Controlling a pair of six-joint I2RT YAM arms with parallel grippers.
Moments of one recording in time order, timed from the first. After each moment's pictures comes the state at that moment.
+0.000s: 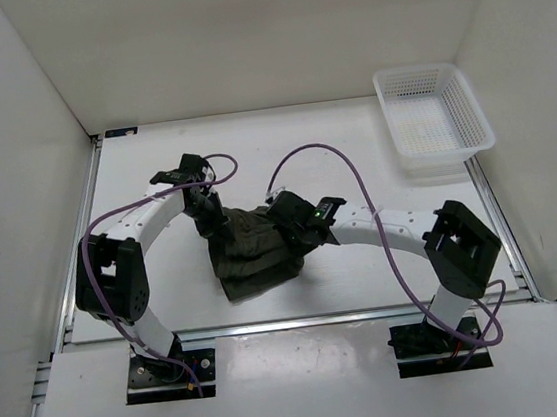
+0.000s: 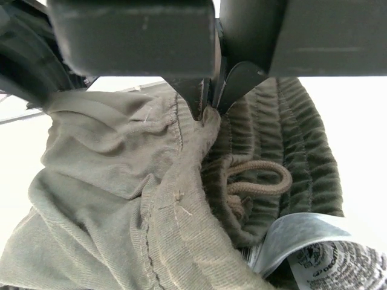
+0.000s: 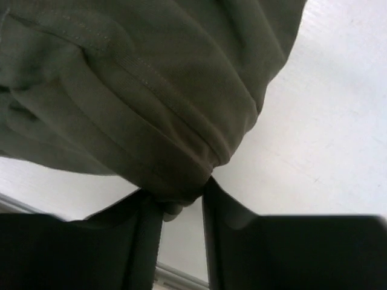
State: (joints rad) left arm -0.31 1.67 1.21 -0.86 0.28 -0.57; right arm 0.98 1.68 1.17 -0.58 0.15 0.39
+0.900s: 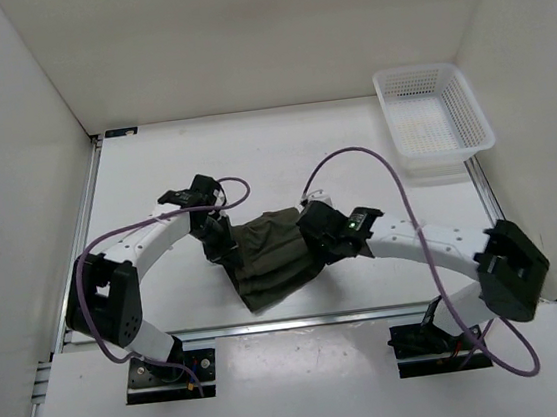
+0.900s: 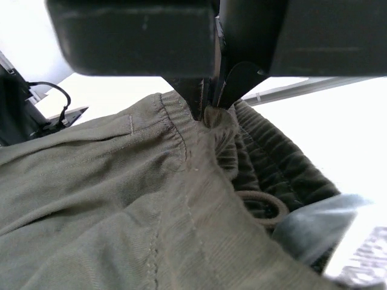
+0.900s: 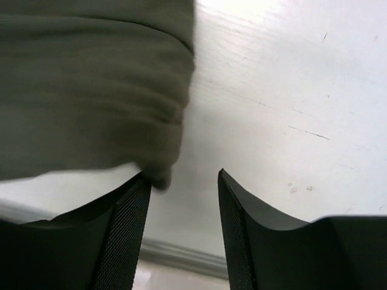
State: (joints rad) left arm -0.42 1.54 1.04 -0.89 0.34 -0.59; right arm 0.97 1.45 0.95 -0.65 0.28 0.54
